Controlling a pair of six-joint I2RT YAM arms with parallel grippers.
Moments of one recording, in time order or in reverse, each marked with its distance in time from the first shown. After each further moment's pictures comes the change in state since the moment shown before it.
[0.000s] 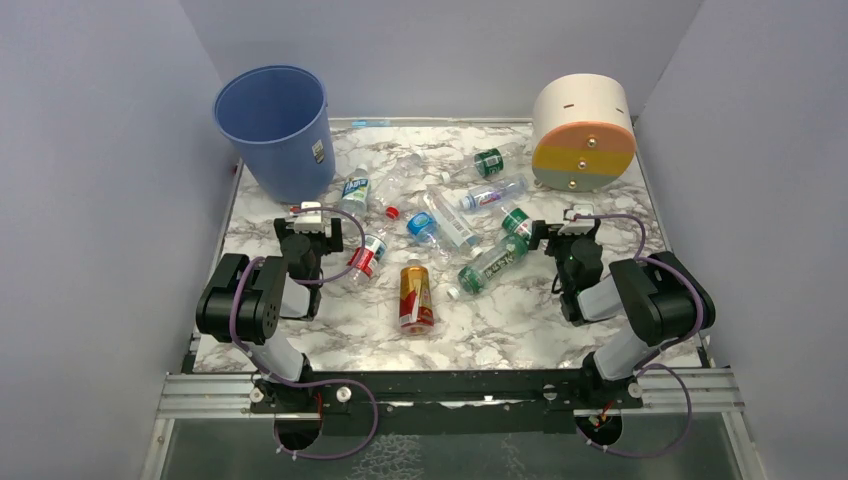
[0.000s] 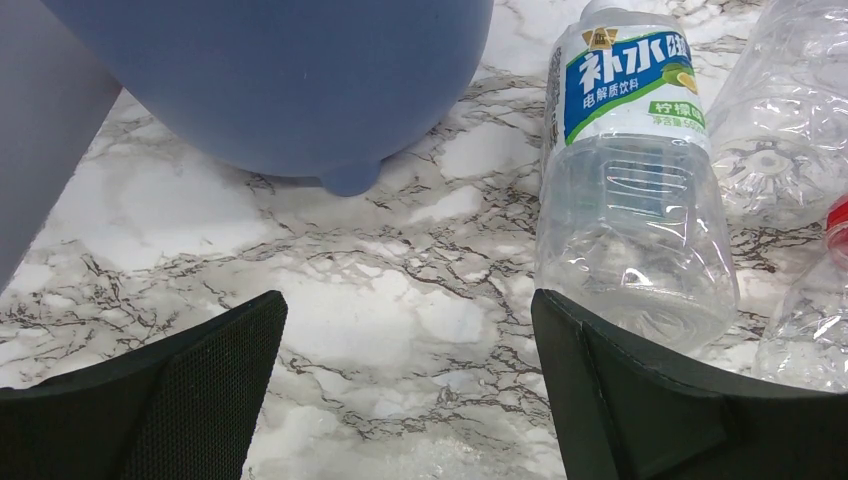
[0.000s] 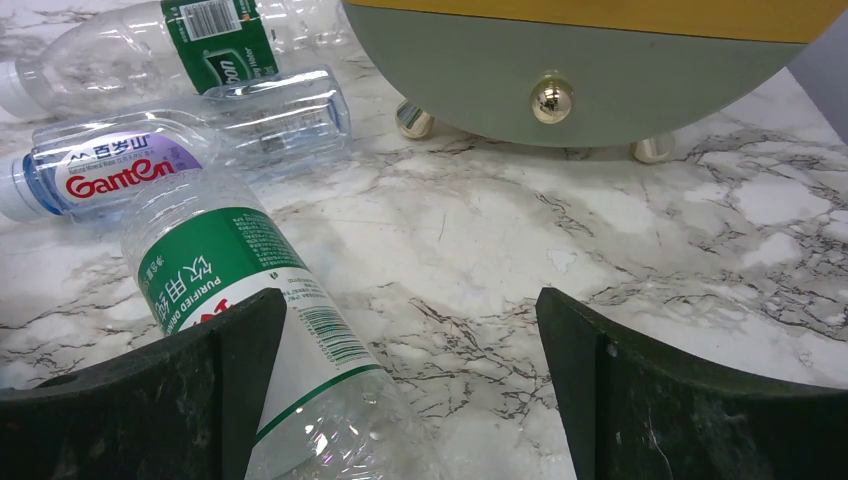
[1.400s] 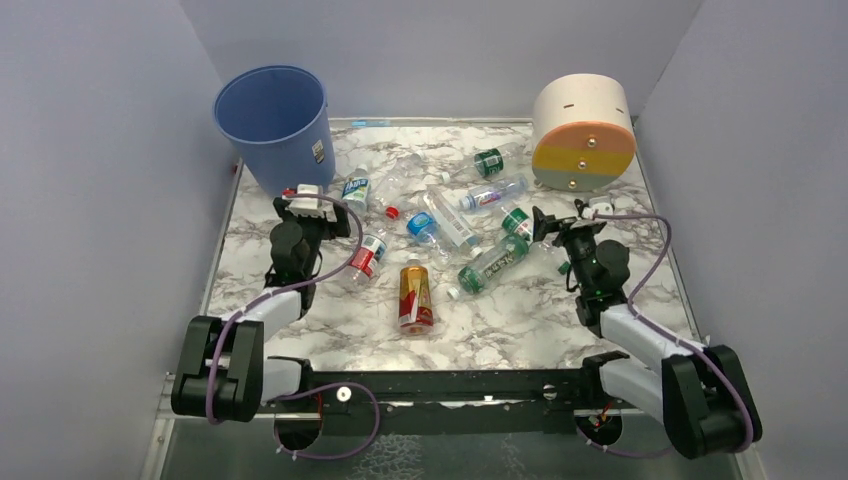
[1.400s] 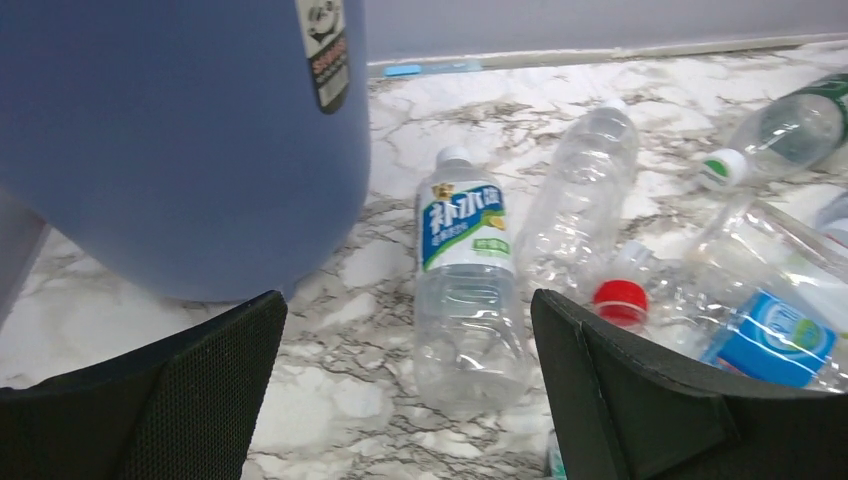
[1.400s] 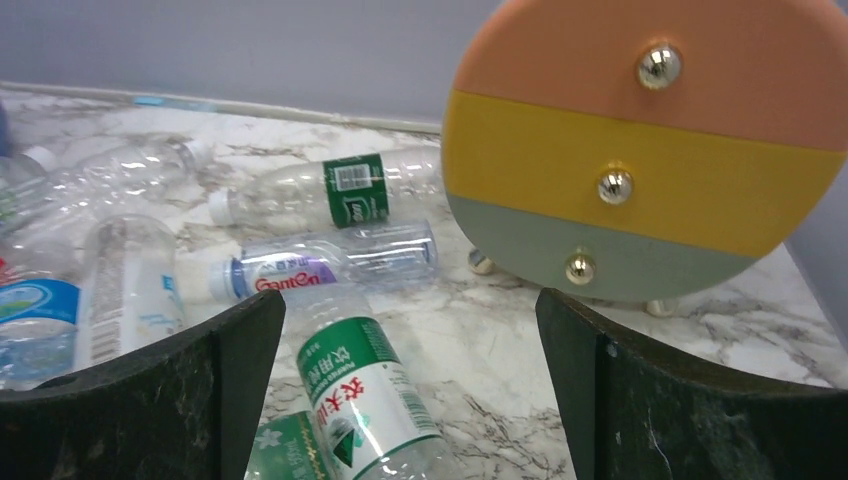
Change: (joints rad) left arm -0.013 -0.375 0.087 -0.335 0.162 -0.072; right arm 0.000 -0.512 0.018 -0.342 -0.164 -0.023
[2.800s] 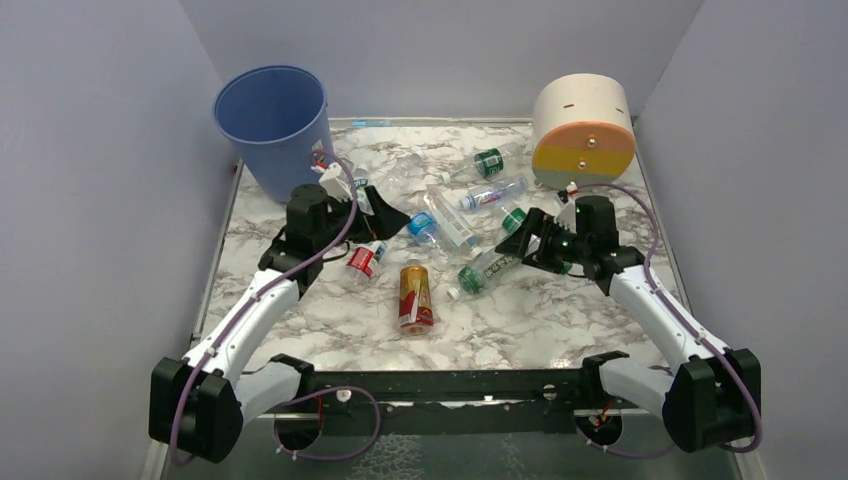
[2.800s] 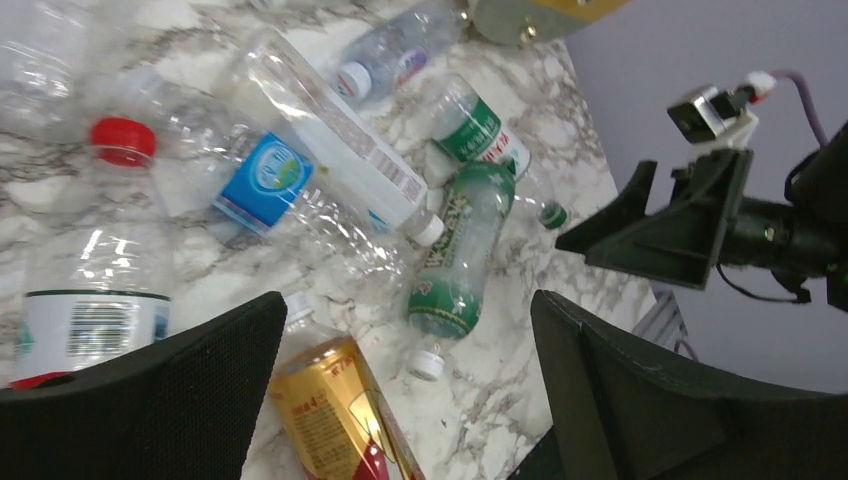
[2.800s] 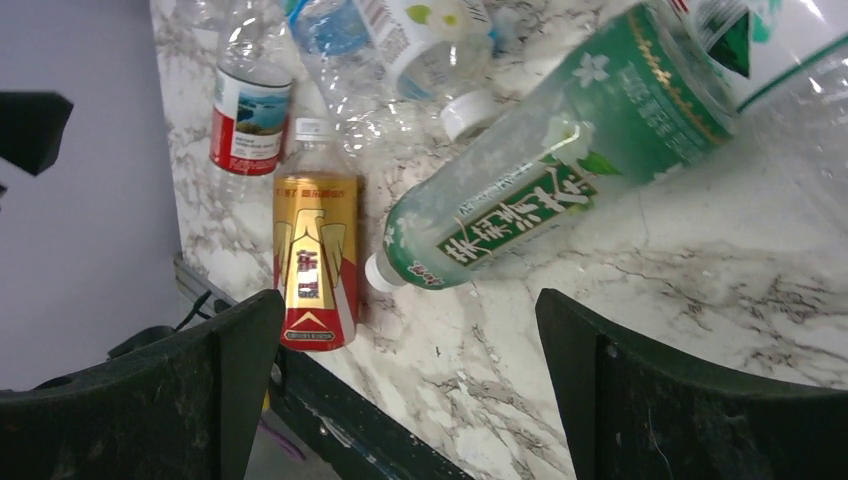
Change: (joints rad) left arm -0.194 -0.209 0.396 -0.903 0.406 -0.607; right arm 0.000 -0.021 0.463 -1.282 -0.565 0.633
